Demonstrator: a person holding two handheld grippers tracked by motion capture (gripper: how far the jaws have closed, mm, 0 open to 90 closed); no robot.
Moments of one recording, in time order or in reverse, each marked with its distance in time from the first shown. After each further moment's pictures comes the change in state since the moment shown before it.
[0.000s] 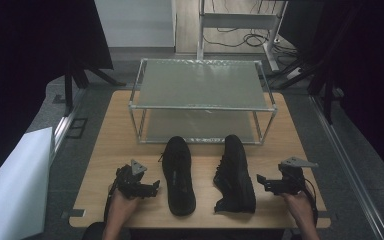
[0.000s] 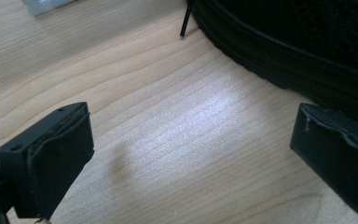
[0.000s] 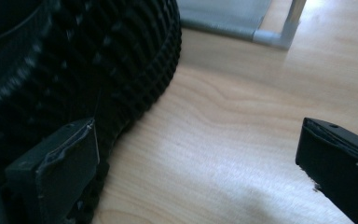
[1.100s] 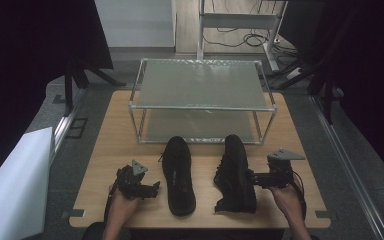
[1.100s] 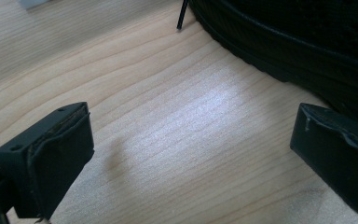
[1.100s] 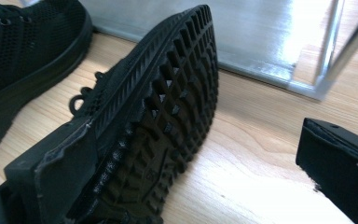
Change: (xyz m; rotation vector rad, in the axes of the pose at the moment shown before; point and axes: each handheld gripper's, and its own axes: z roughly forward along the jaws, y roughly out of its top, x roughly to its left) left arm -0.001 -0.001 0.002 0.017 -0.004 0.006; right arm 0.038 0.035 0.004 -0.029 0.003 -0.050
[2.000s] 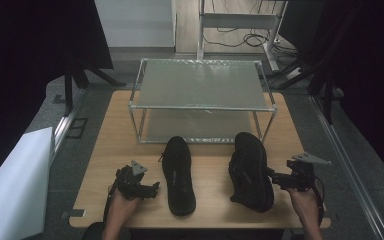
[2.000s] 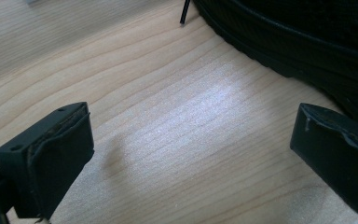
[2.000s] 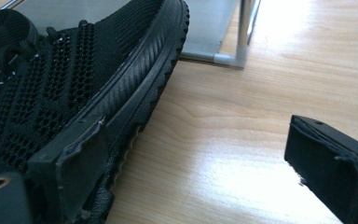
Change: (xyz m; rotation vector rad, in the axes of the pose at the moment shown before) left arm 0.001 -0.001 0.000 0.009 0.004 -0.004; right arm -0.046 -0.022 -0.028 -0.014 -0.085 0.142
